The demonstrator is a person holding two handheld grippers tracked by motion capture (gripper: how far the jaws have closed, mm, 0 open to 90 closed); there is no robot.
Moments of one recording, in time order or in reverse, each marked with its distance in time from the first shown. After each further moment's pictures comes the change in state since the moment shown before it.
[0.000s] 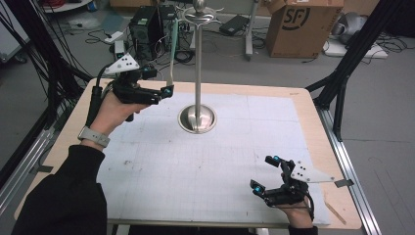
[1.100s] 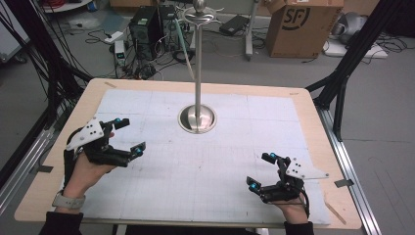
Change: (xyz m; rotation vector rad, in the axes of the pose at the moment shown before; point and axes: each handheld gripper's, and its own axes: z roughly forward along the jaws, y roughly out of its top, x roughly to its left) left arm -0.036 -0.128 -0.092 -0.092 0.003 0.031; right arm -0.002 0.002 0.012 -0.006 -0.006 -0.019
